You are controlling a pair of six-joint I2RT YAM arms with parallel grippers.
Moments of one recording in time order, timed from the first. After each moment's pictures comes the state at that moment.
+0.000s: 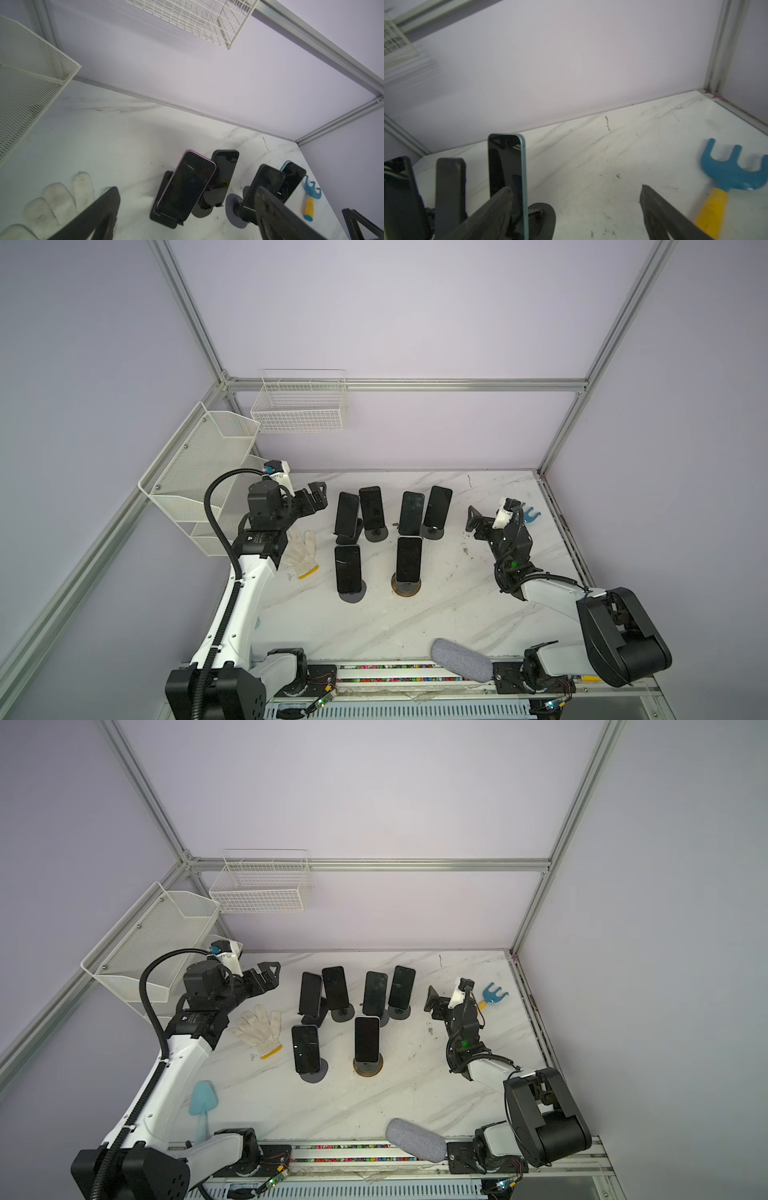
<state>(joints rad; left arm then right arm) 0.04 1.18 1.13 -0.34 0.22 -0.35 0.32 1.42 0.49 0.85 0.12 0.32</state>
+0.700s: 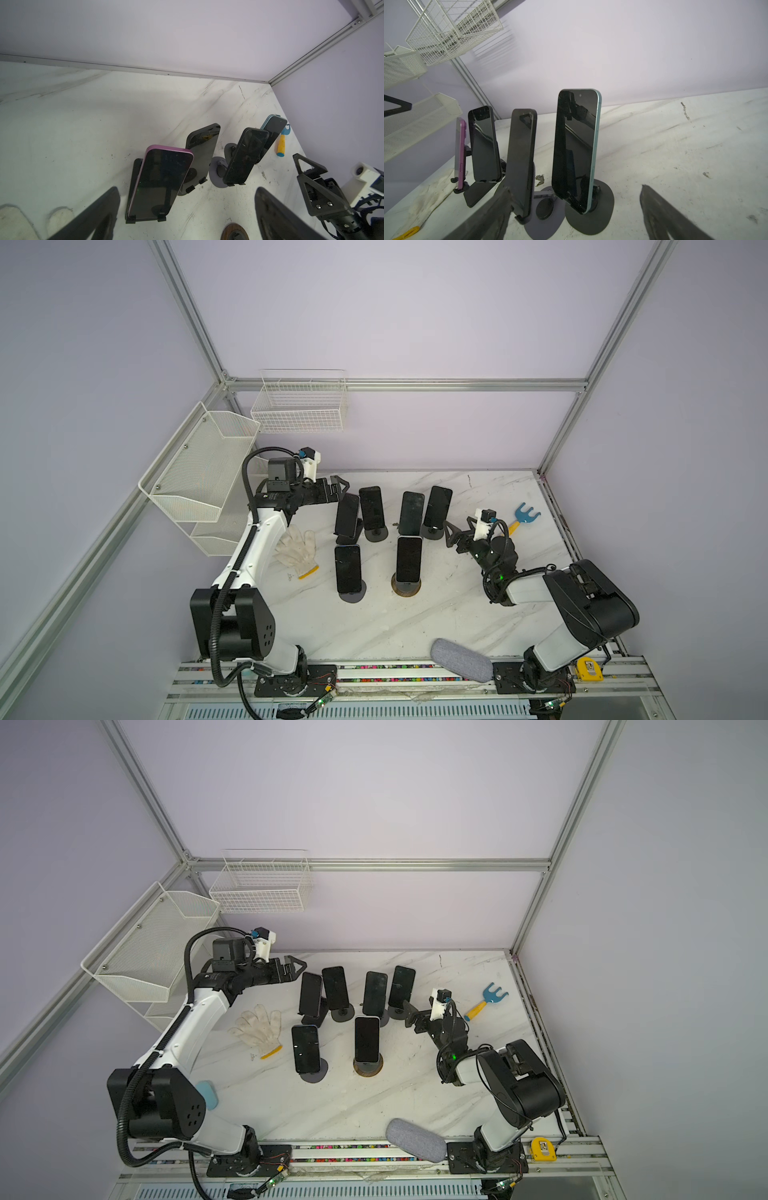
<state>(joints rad) 0.00 1.55 1.41 -0.51 0.47 -0.16 0.39 1.61 0.42 1.16 -0.09 0.33</state>
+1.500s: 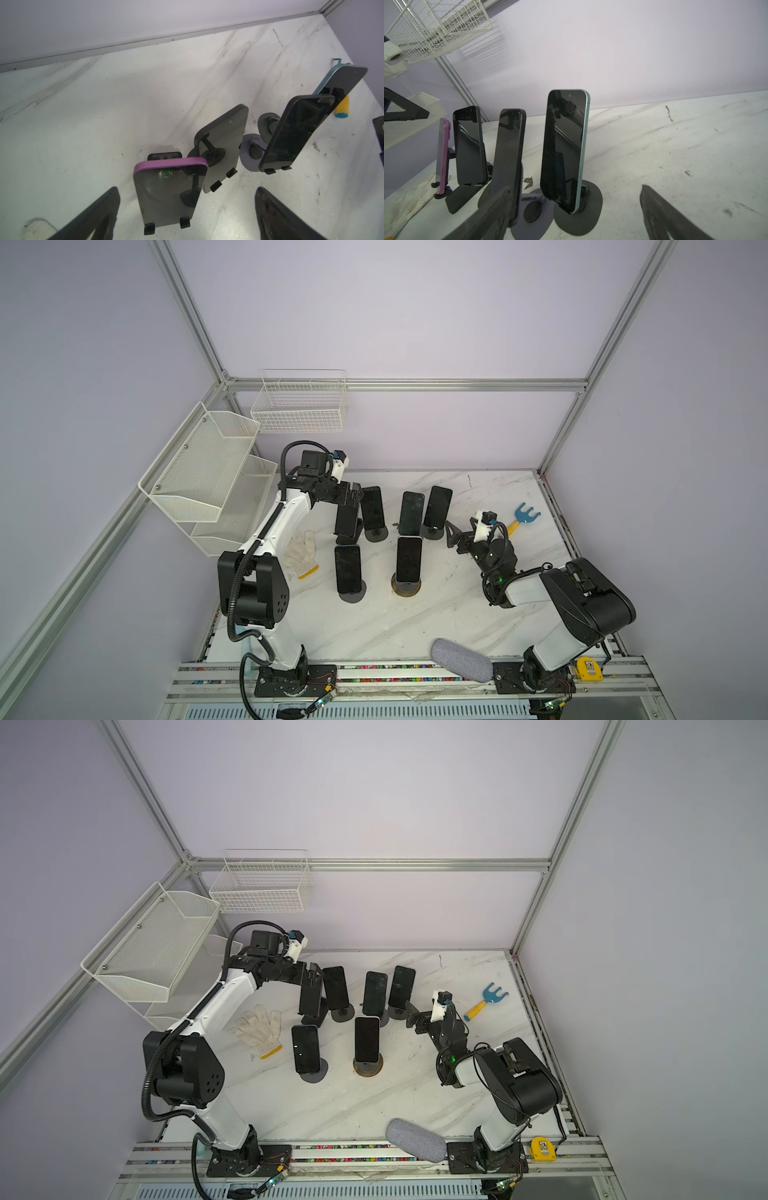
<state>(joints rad) -0.14 1.75 1.60 -0.68 0.25 0.06 0.40 1.64 0.39 1.21 0.00 0.30</state>
